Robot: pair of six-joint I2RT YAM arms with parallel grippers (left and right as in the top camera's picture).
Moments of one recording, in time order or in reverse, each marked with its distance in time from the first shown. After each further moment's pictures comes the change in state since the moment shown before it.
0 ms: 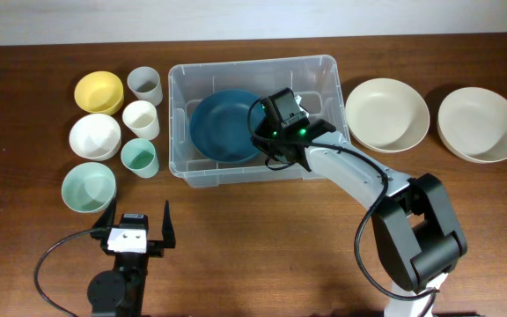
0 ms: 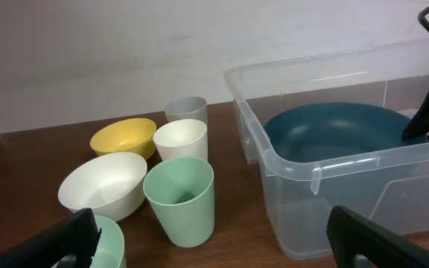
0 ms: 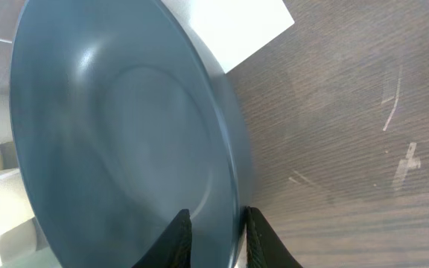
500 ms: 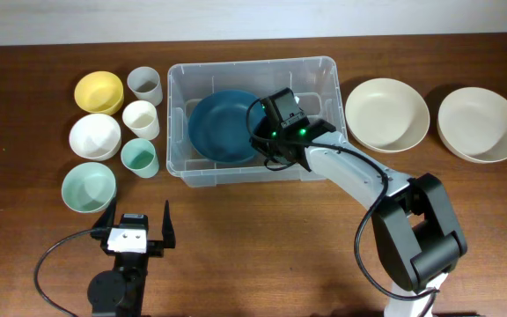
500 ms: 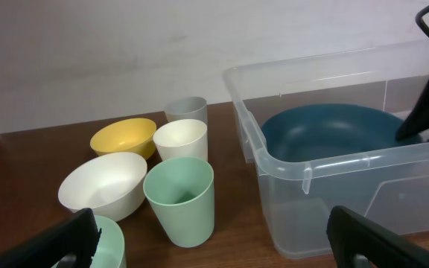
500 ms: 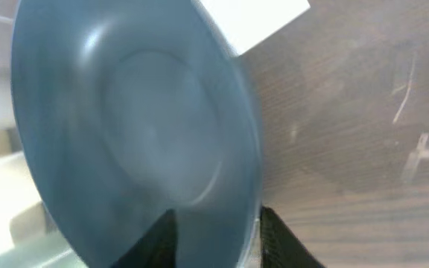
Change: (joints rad) left arm 0.000 0.000 0.000 0.000 0.000 0.000; right arm 0.000 0.000 0.000 0.000 -0.053 -0.004
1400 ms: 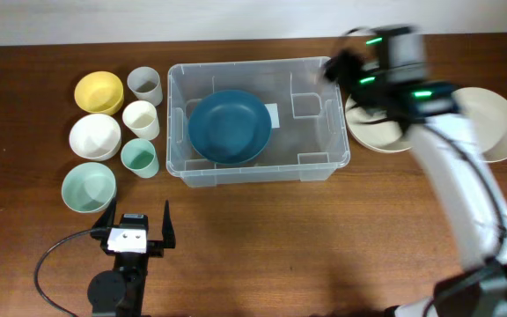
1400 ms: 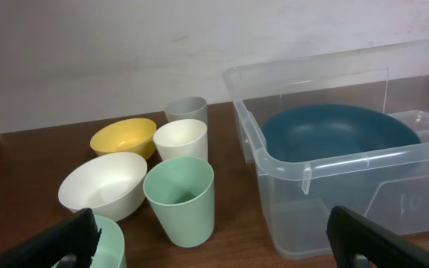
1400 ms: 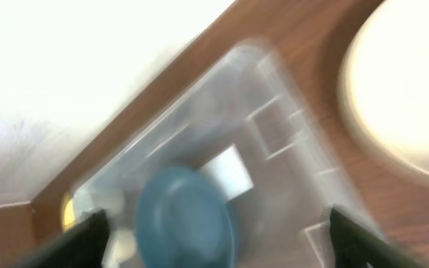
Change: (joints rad) left arm 0.000 0.000 0.000 0.000 0.000 0.000; right arm -0.390 -0.317 0.250 -0.337 0.005 -0.243
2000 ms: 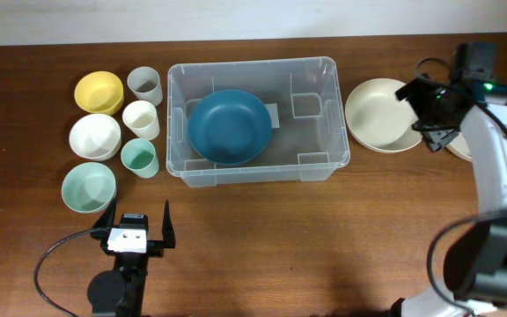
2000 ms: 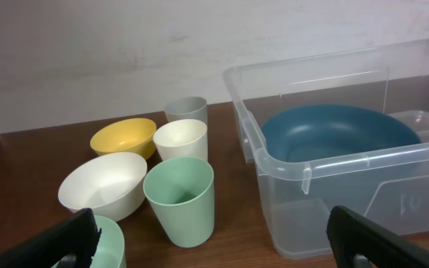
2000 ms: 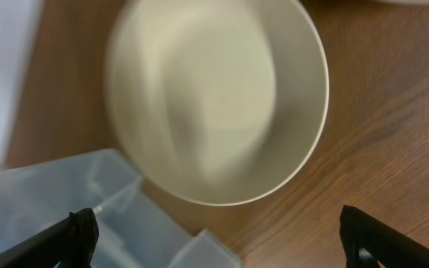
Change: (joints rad) left arm 0.000 0.000 0.000 0.000 0.000 0.000; right arm -0.319 0.151 -0.059 -0.188 -0.020 -0.004
